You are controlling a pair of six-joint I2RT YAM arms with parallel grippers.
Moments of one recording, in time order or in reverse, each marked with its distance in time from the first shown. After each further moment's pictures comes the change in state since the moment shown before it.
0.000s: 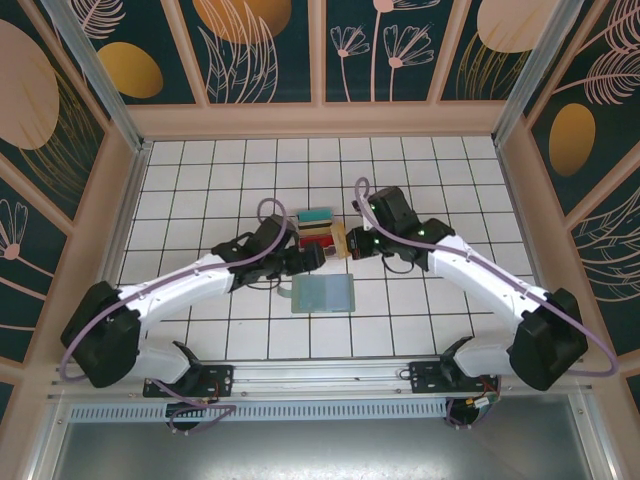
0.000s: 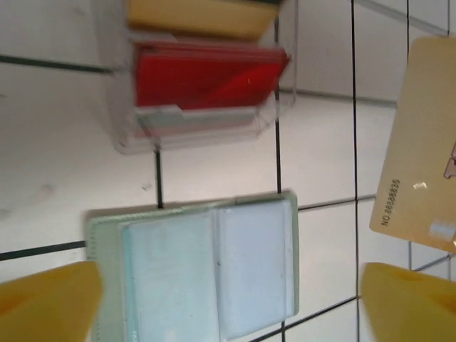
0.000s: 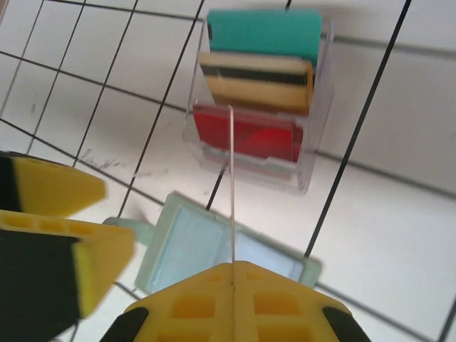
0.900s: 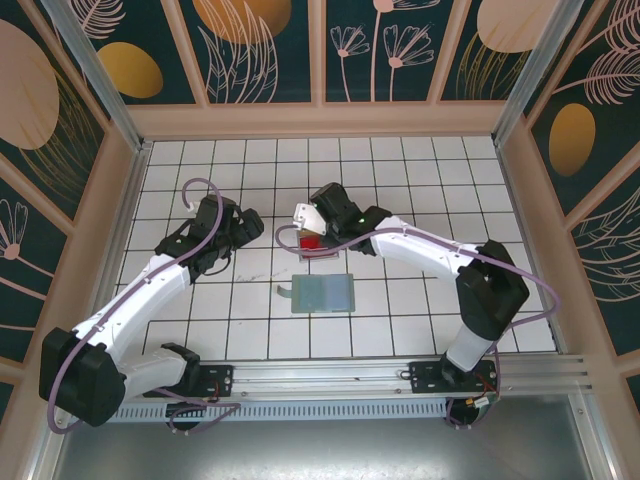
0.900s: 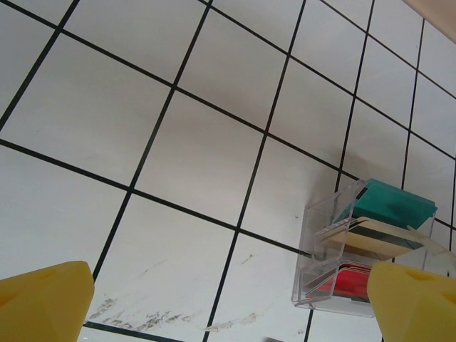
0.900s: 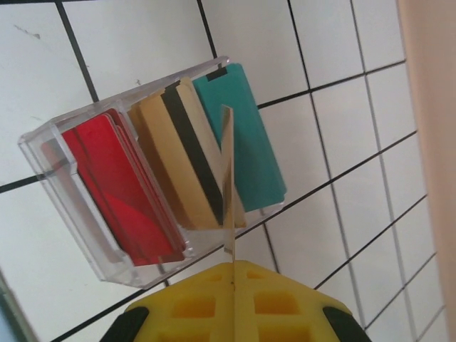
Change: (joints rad) left arm 0.325 -0.194 0.000 -0.164 -0.214 0.062; right arm 0.183 0.351 0.222 0.106 0.467 -1.046
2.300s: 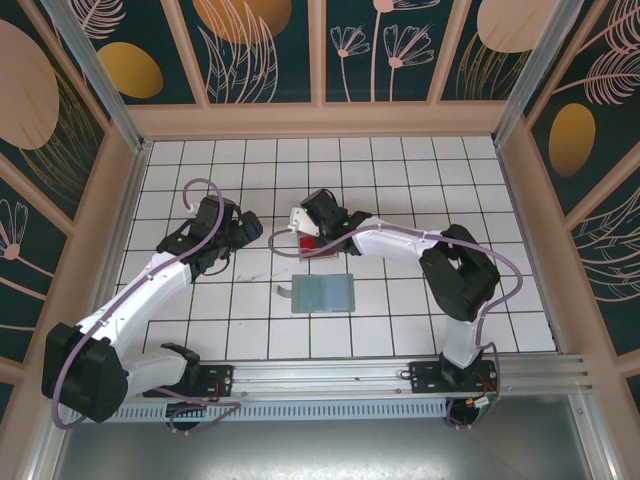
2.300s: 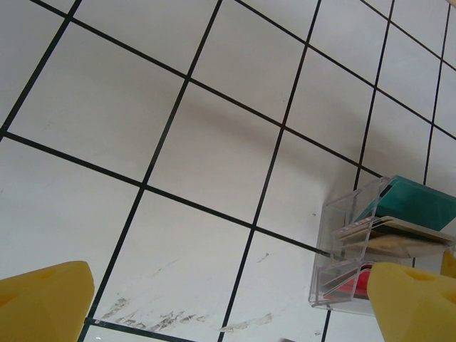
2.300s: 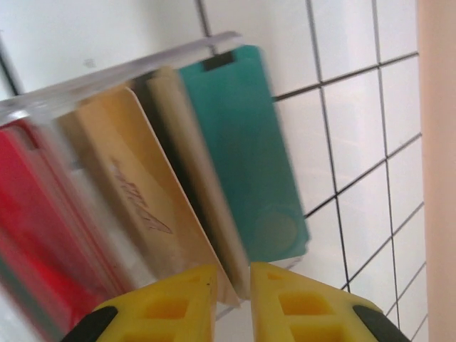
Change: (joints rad) left arm 0.021 0.021 -0.011 0.000 0.012 0.016; right arm -0.020 0.187 0.010 0.171 0.095 -0.029
